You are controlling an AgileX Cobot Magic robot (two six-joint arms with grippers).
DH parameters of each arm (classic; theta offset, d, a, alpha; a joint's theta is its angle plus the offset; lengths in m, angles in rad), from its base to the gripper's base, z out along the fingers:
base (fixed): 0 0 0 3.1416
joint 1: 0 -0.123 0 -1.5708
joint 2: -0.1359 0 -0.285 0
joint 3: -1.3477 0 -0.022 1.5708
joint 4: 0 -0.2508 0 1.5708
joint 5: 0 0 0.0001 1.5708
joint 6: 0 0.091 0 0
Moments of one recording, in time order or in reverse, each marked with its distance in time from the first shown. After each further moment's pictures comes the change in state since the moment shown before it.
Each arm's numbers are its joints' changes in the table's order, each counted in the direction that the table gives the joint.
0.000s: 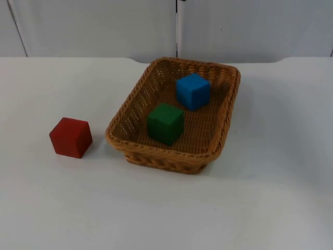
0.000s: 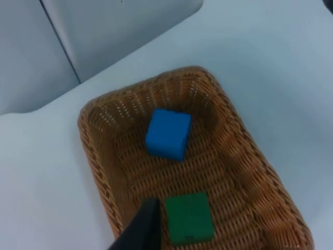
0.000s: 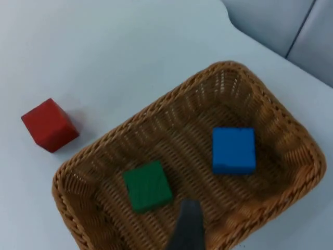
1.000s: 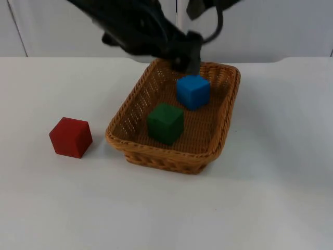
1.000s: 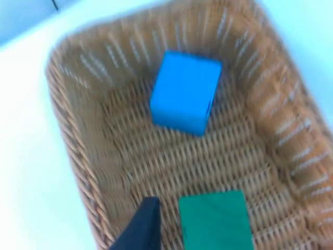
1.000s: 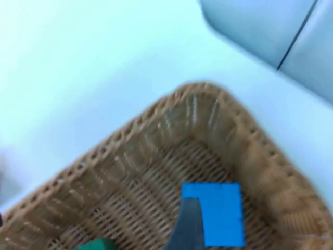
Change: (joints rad) right arm 0.000 -0.343 0.214 0.052 -0.173 0.011; left arm 0.000 -0.311 0.000 0.012 -0.213 0.013
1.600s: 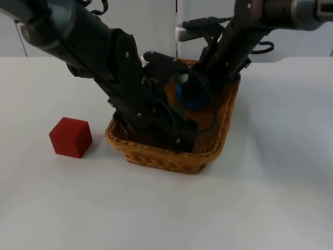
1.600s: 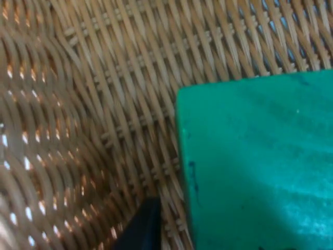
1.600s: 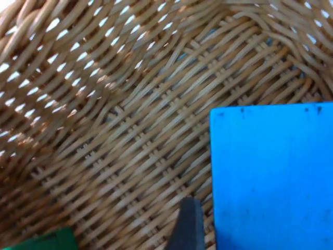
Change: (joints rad) right arm 0.000 -0.307 0.000 -0.037 -0.094 0.000; left arm 0.000 -0.330 0.000 0.006 -0.065 0.000
